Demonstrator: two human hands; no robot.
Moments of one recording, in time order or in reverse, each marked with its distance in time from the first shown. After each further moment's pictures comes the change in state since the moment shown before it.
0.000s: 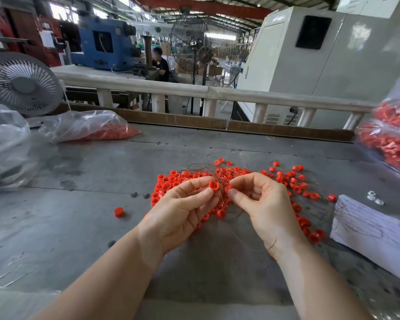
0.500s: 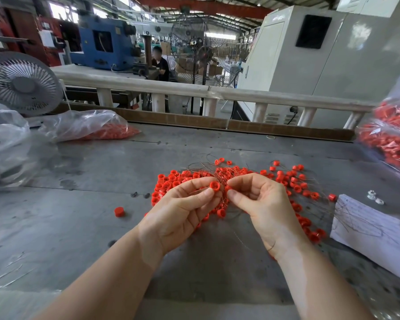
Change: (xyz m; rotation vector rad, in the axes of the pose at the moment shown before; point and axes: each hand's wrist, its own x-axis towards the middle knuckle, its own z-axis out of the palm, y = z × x) left_hand -0.002 0.001 0.001 0.014 -0.020 -0.016; right_hand -0.001 -0.001 0.000 0.107 -0.044 0.047
